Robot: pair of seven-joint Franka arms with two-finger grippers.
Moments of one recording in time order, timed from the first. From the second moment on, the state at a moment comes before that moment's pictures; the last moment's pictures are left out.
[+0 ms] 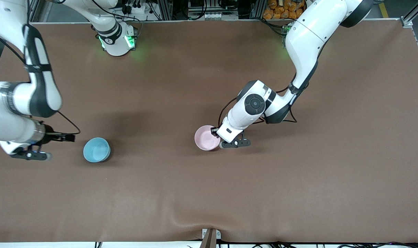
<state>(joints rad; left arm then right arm) -0.35 0.74 -0.37 -1.62 -0.01 2.51 -0.76 -0.07 0.40 -0.05 -1.84 -0.07 2.13 0.01</state>
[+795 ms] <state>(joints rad) -0.09 0.37 -0.35 -1.56 0.02 2.12 -0.72 -0.02 0.56 -0.05 -1.89 0.14 2.37 -0.01</state>
